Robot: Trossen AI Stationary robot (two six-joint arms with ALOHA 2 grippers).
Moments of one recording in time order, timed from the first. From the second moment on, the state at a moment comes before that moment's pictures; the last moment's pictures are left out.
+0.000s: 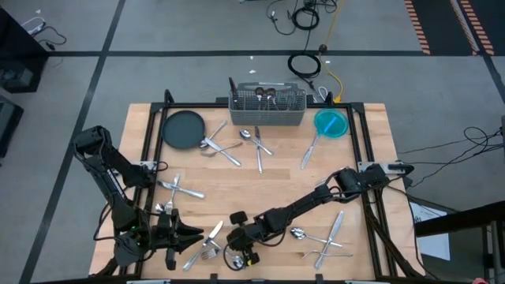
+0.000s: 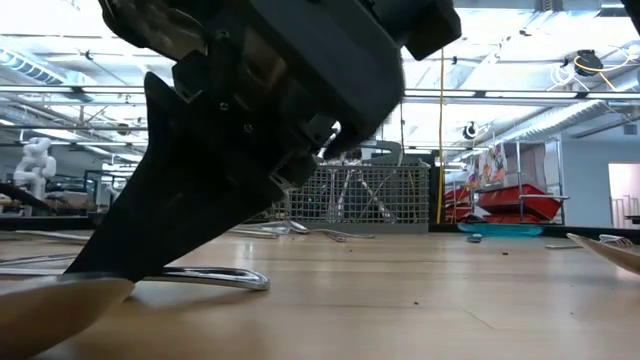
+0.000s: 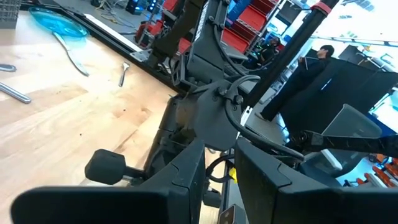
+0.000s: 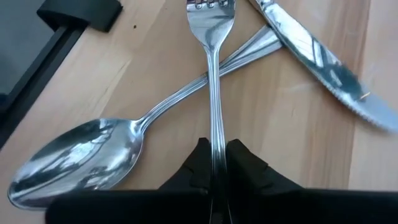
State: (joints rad) left arm -1.12 1.41 0.75 0.37 -1.20 -0.86; right arm 0.41 2.39 1.71 -0.22 0.00 0.11
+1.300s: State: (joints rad) left arm -1.12 1.41 0.75 0.44 -1.45 -0.74; right arm 0.32 2.14 1.66 -0.22 0.36 0.25
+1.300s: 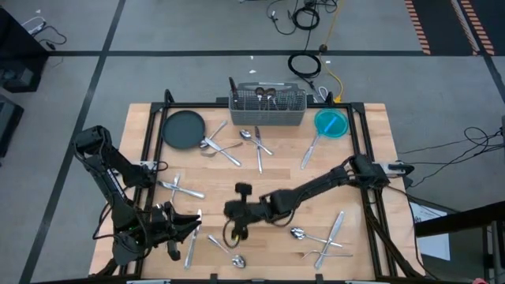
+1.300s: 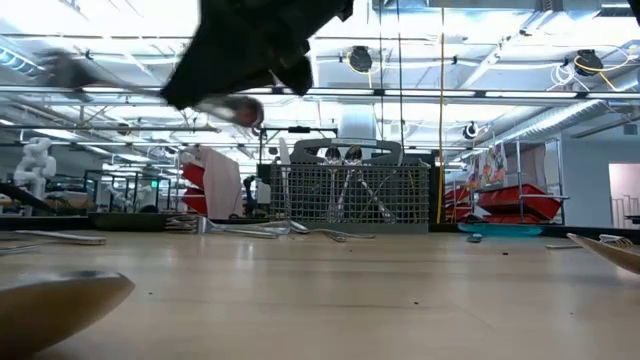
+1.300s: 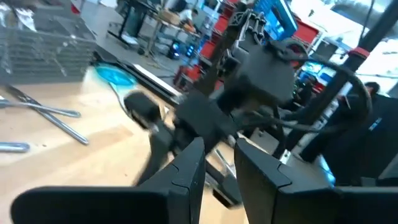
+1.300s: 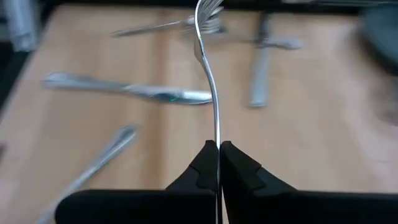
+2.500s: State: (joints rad) left arm -0.79 1.40 0.75 0.60 -1.57 -0.46; right arm -0.45 1.65 0.53 1.55 0.10 0.37
